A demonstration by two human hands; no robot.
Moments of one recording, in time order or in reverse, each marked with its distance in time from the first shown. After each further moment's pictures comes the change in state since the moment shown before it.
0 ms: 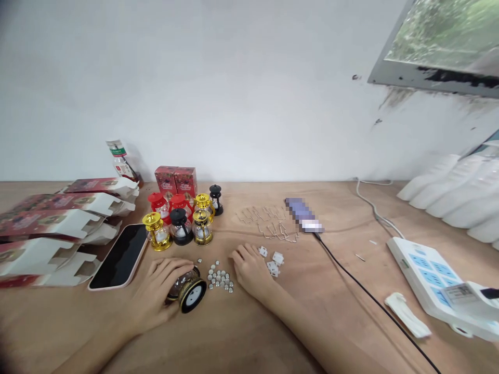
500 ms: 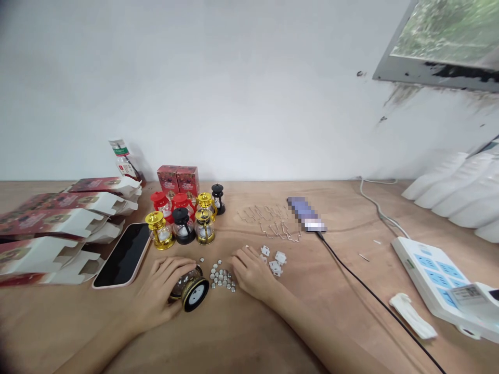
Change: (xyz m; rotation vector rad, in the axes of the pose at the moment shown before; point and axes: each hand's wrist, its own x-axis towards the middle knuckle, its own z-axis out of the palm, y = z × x) left_hand 0.000 0.001 0.000 -0.011 0.020 0.002; right_hand 0.004 -0.007 -0.010 0.077 0.165 -0.186
